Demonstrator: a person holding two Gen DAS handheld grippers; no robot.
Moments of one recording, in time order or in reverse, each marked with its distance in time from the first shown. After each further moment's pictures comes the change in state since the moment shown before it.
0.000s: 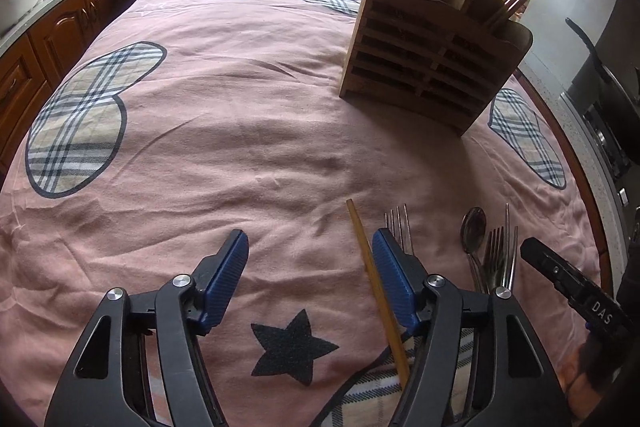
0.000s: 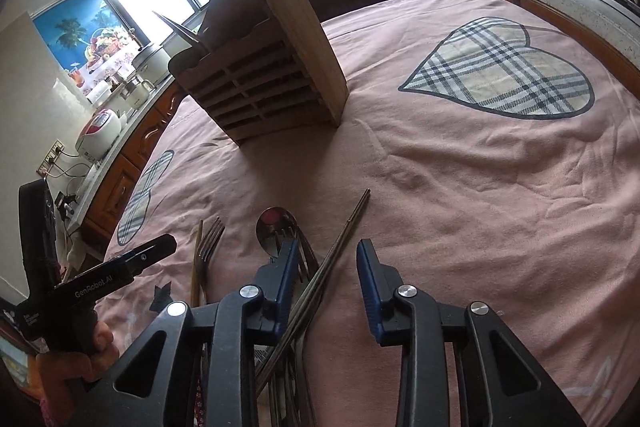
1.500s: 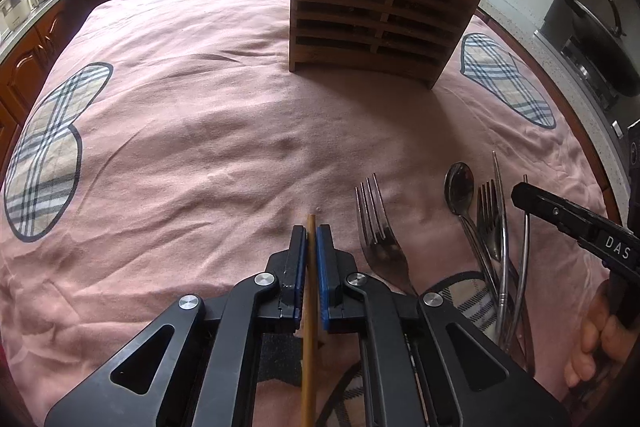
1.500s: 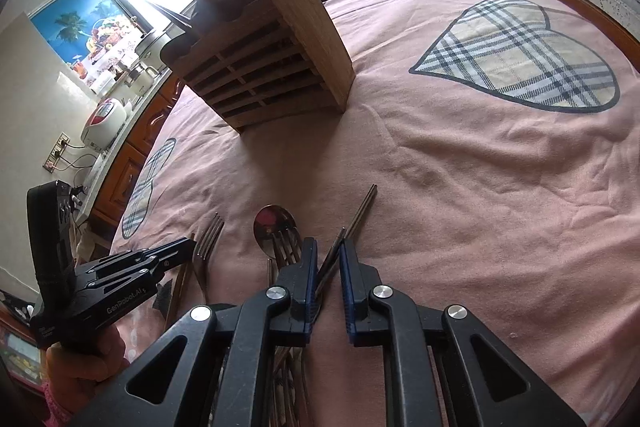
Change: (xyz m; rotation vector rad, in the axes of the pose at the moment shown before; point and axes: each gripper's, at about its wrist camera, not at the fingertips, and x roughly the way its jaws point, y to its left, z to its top) left arm 0.010 -0.019 -0.004 0.187 0.064 -0.034; right arm 0.011 -0.003 0.010 0.002 0.076 0.047
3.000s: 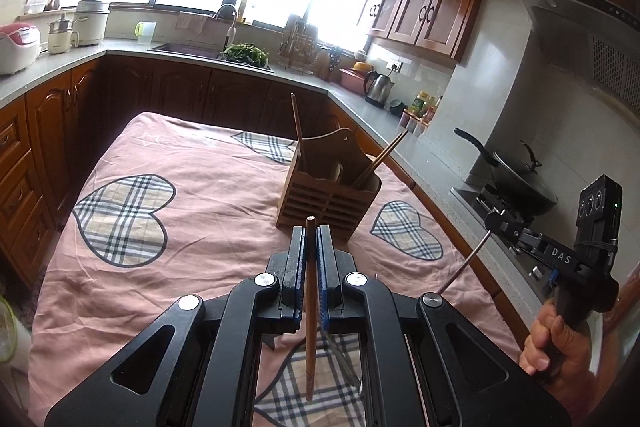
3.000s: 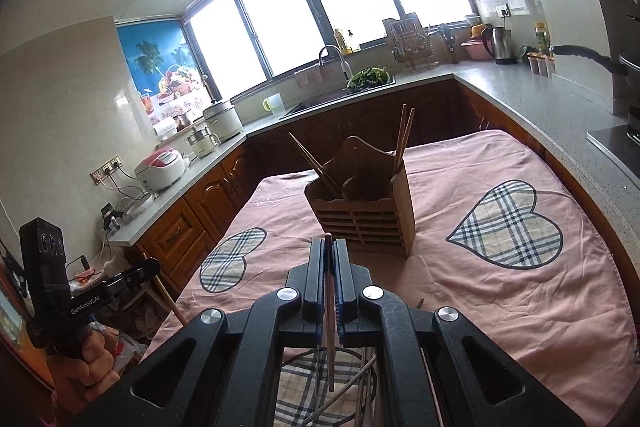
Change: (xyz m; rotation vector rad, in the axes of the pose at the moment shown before) left arm -0.218 0.043 -0.041 -0.164 -0.537 -0.189; right arm -0.164 0.092 0.008 -0.215 -0.401 0.065
